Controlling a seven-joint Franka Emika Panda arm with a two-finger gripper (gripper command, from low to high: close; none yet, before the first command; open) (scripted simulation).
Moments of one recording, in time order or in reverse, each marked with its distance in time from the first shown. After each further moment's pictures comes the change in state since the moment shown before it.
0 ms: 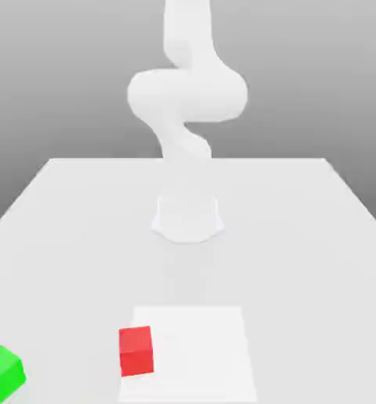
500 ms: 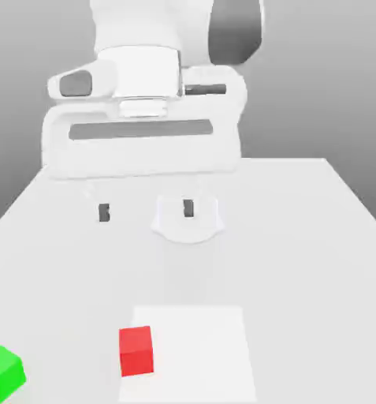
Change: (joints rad) arm 0.038 0.551 -0.138 -0.185 0.063 0.256 -0.262
